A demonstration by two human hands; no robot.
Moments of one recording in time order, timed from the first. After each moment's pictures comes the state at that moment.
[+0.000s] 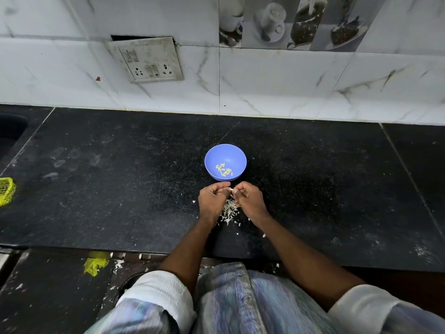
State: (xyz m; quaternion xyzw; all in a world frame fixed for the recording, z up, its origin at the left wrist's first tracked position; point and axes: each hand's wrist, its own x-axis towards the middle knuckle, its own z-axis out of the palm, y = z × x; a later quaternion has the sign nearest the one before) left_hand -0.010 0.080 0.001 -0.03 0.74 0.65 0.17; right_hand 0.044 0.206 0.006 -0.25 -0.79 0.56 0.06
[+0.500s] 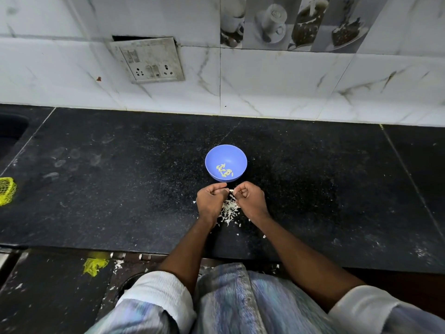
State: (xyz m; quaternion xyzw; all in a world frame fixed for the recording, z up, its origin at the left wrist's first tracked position) left_hand -0.012 0.079 0.001 -0.08 0.71 0.68 0.18; right_hand 0.042 0.206 0.003 -0.28 -0.82 0.49 0.08
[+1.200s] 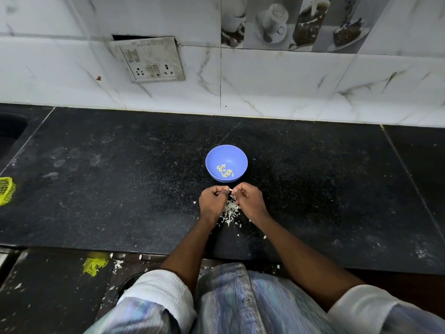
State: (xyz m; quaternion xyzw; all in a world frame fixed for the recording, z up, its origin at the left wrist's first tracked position) left_hand -0.020 0.083 -0.014 -0.05 0.78 0.60 0.17; right_hand 0.039 0.206 0.005 -0.25 -0.82 0.51 0.05
